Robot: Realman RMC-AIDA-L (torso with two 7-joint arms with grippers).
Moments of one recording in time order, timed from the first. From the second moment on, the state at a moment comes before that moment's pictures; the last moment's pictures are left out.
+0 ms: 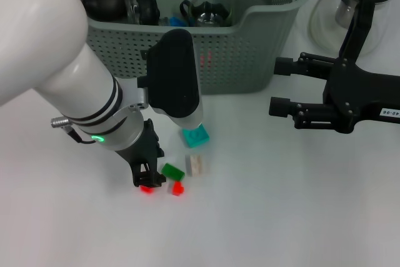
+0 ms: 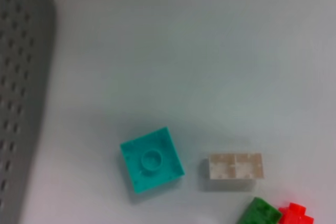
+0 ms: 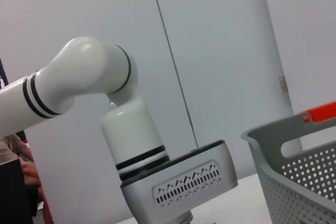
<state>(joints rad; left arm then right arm) -0.46 -2.17 1.72 1.42 2.73 1.51 -2.18 0.54 2.08 -0.75 -0.58 -1.83 -1.79 1.31</state>
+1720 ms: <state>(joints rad) -0.43 -2.18 1.80 1.50 2.77 1.50 -2.20 0.54 2.07 -0.75 -0.58 -1.83 -1.80 1.31</state>
